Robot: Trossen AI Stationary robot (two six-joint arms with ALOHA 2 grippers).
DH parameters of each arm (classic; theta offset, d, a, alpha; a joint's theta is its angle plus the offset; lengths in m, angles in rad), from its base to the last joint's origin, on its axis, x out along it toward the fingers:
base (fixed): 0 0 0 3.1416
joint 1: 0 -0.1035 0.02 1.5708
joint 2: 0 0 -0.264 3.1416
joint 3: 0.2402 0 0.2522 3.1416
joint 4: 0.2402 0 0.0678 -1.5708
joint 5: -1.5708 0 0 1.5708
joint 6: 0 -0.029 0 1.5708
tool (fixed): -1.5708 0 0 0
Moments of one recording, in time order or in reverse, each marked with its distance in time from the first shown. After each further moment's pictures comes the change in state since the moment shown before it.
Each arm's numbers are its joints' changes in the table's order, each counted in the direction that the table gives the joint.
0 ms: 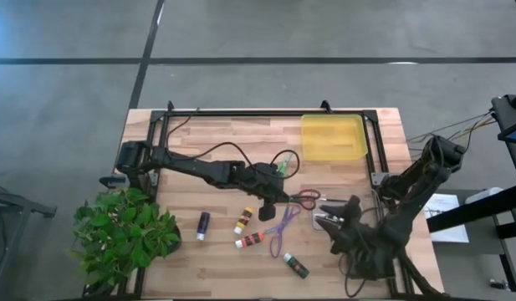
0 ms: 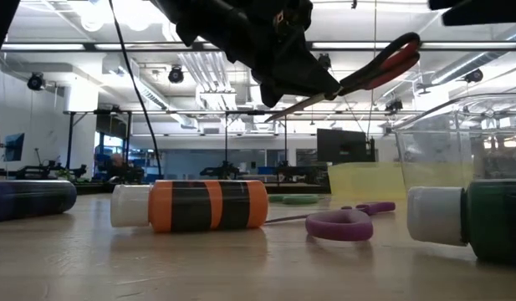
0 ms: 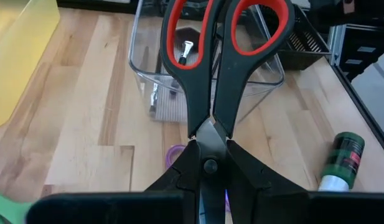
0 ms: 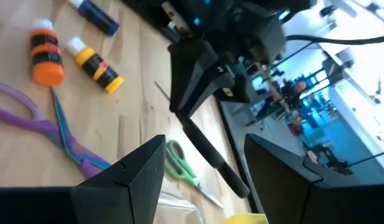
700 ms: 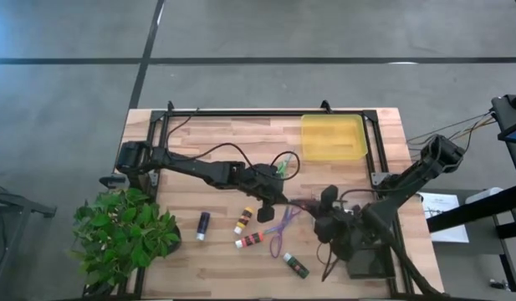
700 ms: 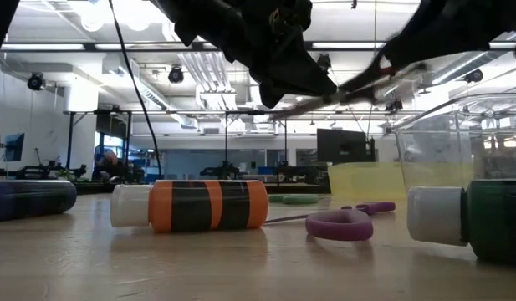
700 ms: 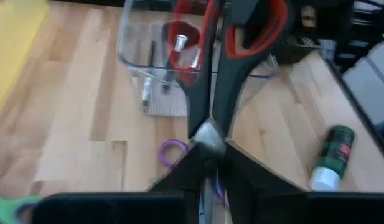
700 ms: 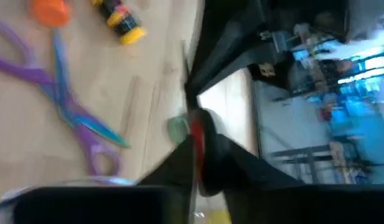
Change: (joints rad) left arm 0.006 -0.001 0.000 0.018 0.025 -0.002; right arm 0.240 0.000 0.037 -0.072 -0.309 0.328
